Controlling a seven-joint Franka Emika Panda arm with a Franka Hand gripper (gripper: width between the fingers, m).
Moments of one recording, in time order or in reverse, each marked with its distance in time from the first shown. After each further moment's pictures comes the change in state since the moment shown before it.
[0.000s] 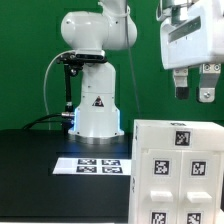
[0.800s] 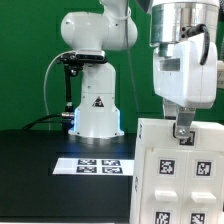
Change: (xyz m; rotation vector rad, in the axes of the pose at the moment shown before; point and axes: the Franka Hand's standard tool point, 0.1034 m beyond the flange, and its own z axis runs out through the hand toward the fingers) arm 0.020 0.002 0.044 -0.054 0.051 0.055
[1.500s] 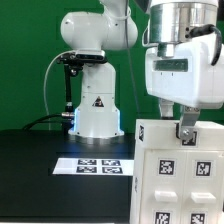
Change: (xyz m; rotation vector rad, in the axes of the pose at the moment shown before) arm 0.004 -0.002 0.002 0.001 -0.009 -0.091
